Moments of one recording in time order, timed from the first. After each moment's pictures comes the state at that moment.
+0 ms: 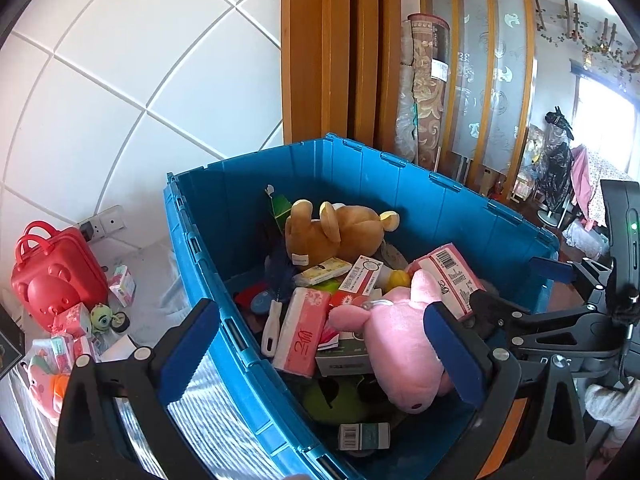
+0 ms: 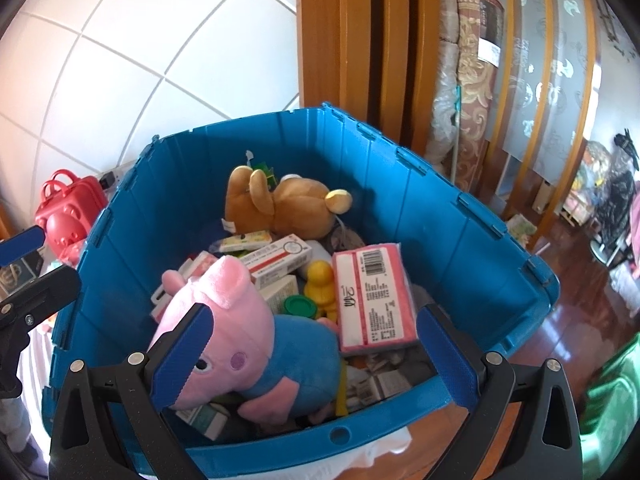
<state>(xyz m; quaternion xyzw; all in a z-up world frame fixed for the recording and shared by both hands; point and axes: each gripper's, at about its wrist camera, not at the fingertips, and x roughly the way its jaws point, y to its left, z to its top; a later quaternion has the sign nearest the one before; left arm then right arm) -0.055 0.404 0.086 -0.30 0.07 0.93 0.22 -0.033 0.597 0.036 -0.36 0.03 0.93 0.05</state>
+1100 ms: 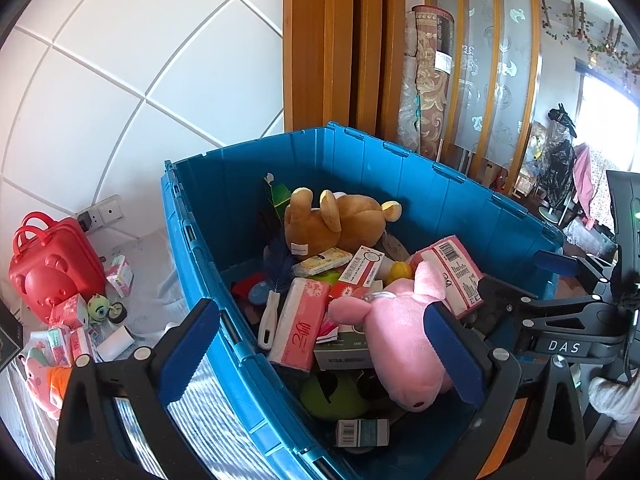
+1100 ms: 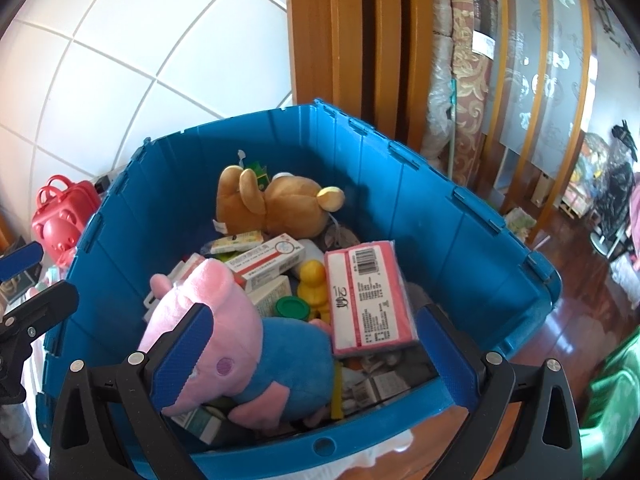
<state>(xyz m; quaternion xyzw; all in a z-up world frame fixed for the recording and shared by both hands) -0.061 0.409 0.078 -0.32 0.06 0.92 0.21 -0.041 0.608 0.032 -0.36 0.04 0.93 0.06</state>
